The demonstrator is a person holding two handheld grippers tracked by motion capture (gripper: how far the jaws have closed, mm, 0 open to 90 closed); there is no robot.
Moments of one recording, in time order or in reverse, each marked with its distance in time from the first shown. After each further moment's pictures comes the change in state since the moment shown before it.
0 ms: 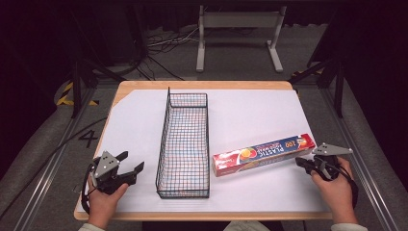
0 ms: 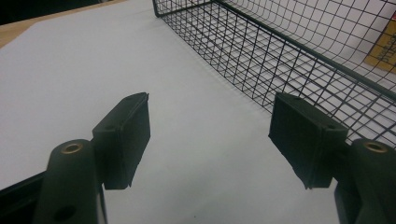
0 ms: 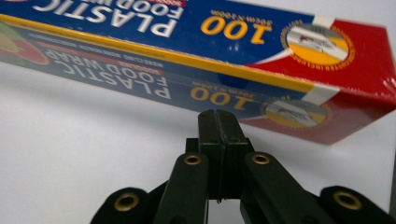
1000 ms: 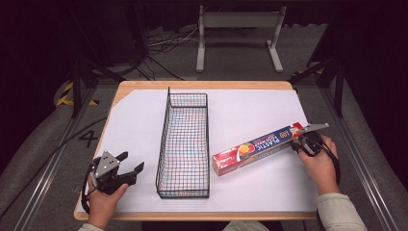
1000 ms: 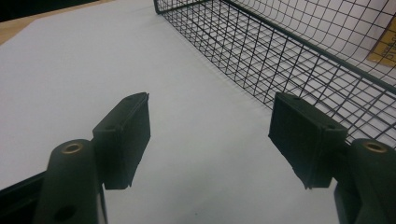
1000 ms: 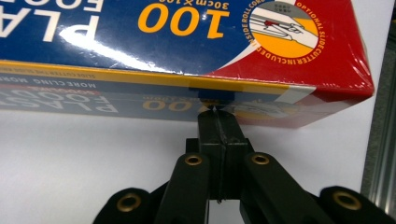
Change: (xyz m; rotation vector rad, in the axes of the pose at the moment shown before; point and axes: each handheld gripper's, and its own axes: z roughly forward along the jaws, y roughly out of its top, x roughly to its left) left arm 0.001 -0.001 0.000 0.005 0.002 -0.001; right arm -0.017 0.054 0.047 0.173 -0.141 -0.018
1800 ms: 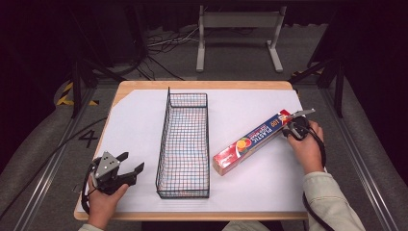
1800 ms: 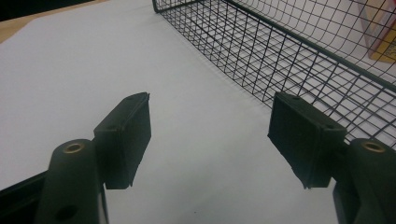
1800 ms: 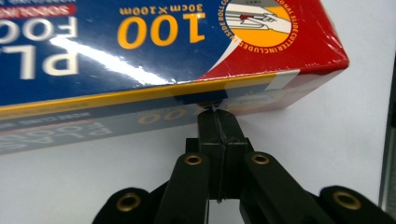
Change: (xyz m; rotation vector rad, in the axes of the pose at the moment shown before) left arm 0.000 0.000 0.000 0.004 -0.005 0.003; right arm -0.004 0.043 0.028 -0.017 -0.012 0.019
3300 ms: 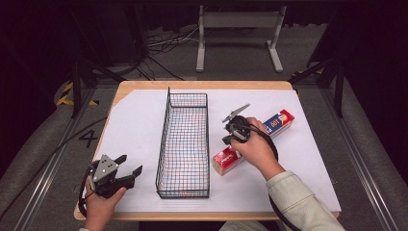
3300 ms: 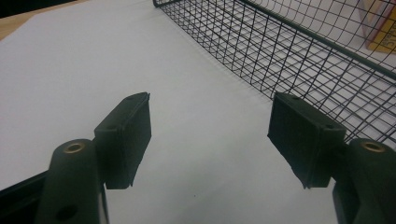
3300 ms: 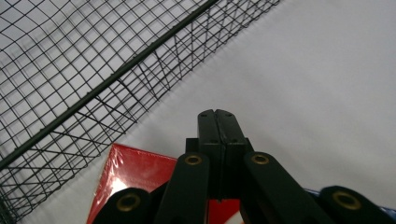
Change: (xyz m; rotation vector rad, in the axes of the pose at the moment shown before) left arm 0.000 -0.005 -0.007 0.013 0.004 0.009; right arm 0.180 0.085 -0.025 0.059 0.362 -0.280
